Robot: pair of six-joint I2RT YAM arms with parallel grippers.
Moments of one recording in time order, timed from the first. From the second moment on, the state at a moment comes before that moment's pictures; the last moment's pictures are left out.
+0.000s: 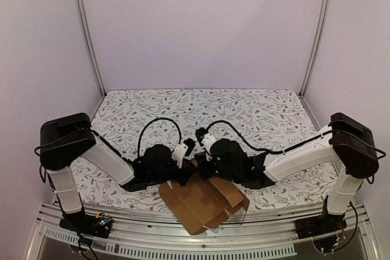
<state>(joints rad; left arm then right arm) -1.00 1.87 0.60 0.83 -0.03 -0.27 1.18 1.81 0.91 0.38 0.36 0.38</state>
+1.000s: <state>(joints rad) -1.02 1.90 0.66 0.78 -0.09 -0.21 1.19 1.61 0.85 0.12 0.33 0.43</state>
